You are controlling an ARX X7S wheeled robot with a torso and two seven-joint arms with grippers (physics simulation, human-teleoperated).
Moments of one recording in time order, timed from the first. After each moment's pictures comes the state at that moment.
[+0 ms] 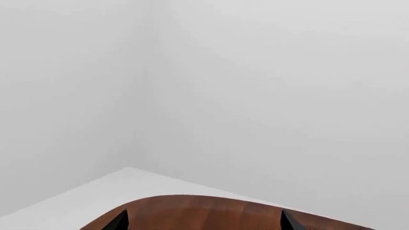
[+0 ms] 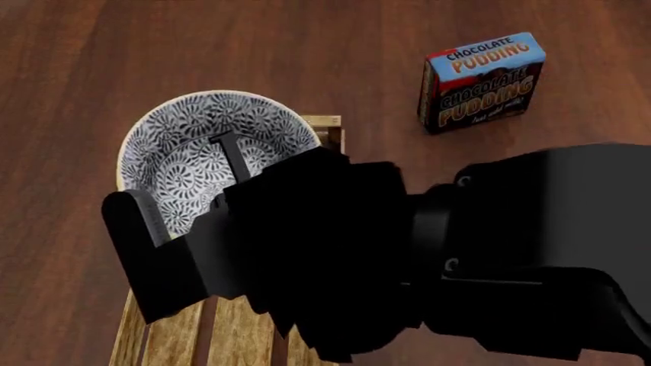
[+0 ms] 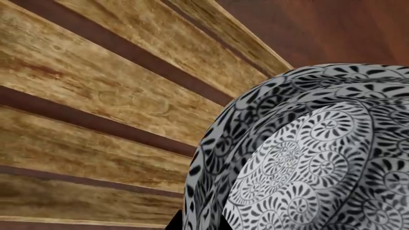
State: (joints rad) left arm -0.43 -1.39 0.90 1.05 -0.58 0.33 -1.57; right arm 1.96 0.17 -2.10 0.04 0.63 0.63 -0.42
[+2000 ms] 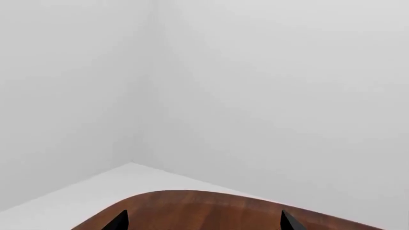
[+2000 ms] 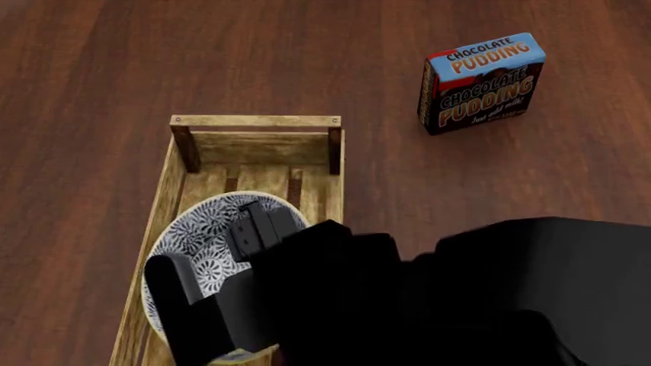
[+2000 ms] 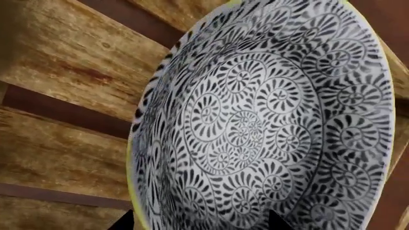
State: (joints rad) left arm -0.25 -1.37 0.78 1.05 -0.53 0.34 -1.57; right arm 1.76 0.17 -2.11 0.11 0.55 0.65 -0.41
